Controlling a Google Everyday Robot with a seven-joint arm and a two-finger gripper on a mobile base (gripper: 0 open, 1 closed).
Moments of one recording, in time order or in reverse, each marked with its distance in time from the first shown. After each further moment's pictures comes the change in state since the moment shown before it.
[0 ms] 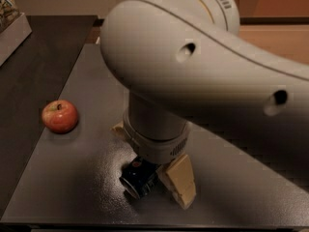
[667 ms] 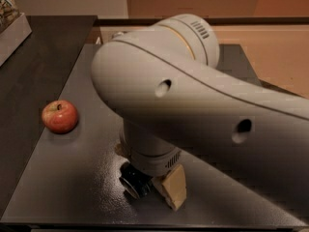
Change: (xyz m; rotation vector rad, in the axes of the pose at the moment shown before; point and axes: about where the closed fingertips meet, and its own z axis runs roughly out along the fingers) arm -0.006 0.007 0.028 -0.038 0.023 -0.040
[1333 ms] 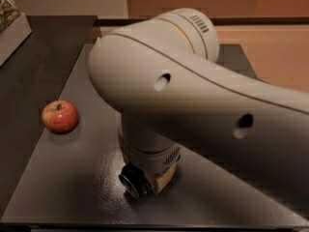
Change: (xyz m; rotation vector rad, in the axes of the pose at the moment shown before) arm 0.000 -0.004 -0.006 0.012 0.001 0.015
